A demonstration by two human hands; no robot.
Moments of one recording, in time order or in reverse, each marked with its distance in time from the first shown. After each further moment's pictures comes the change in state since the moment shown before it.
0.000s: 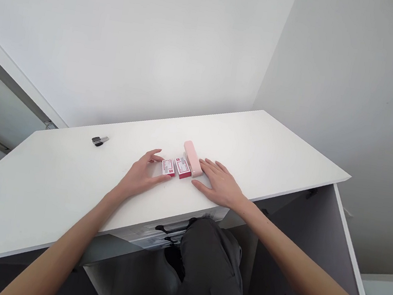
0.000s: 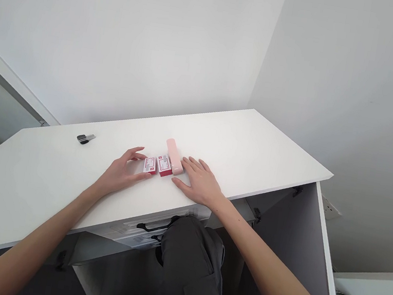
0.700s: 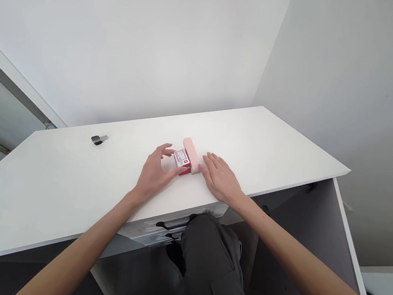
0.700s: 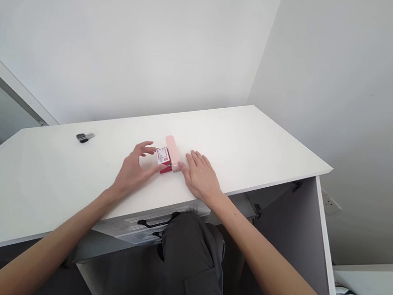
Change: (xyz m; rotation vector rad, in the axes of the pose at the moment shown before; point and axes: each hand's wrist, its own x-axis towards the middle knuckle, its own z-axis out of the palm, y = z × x) left_hand 0.006 0.039 0.040 0.002 0.212 0.101; right_hand 0.001 0.004 0.012 -0.034 0.109 0.144
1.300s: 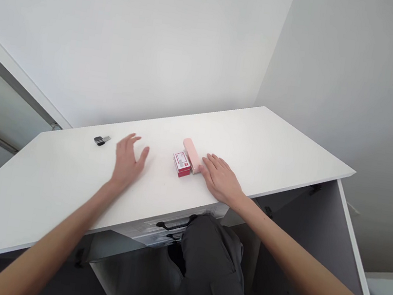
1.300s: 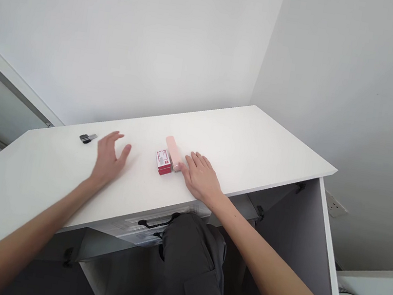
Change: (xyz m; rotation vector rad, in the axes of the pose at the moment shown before) left_hand 0.014 -0.076 -0.046 0.296 0.225 0.033; right_hand -0.002 0.000 -0.001 -0.026 0.036 -0.041
